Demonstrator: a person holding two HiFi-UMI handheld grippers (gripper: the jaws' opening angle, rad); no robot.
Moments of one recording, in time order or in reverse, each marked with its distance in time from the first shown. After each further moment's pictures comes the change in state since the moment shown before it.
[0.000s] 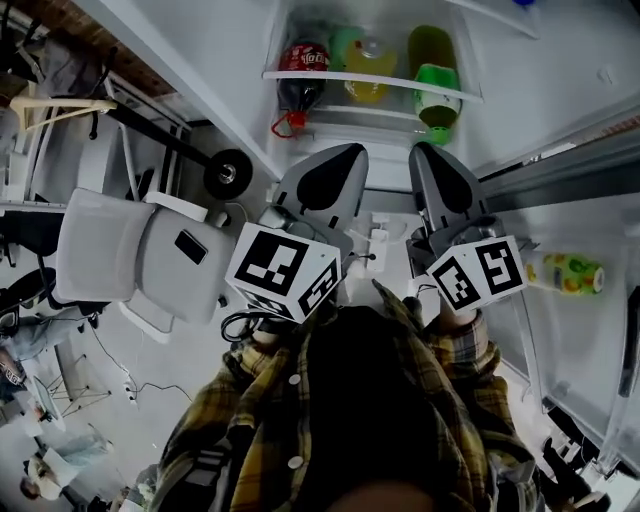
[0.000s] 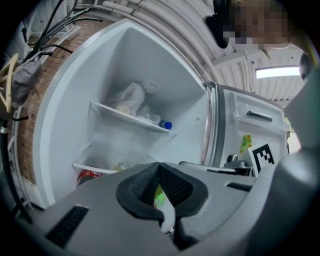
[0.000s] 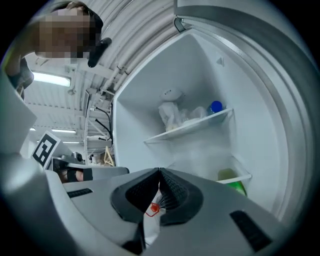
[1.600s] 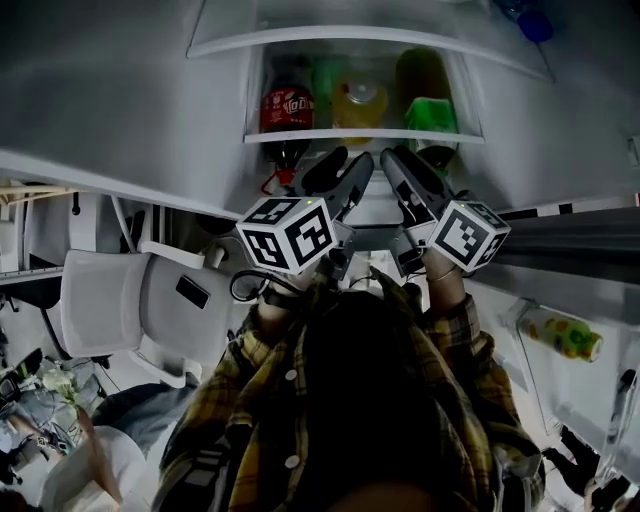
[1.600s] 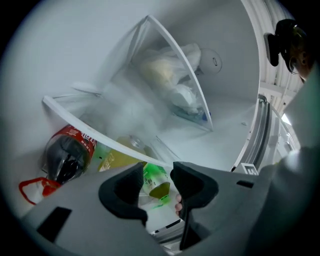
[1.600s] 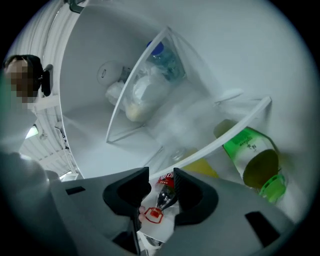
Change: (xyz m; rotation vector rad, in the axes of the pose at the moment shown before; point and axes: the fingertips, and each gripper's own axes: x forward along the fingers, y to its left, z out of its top) left arm 0.126 0.114 -0.065 -0.436 0.145 -0.092; right arm 0.123 -0.089 -0.077 0.514 0.112 -0.007
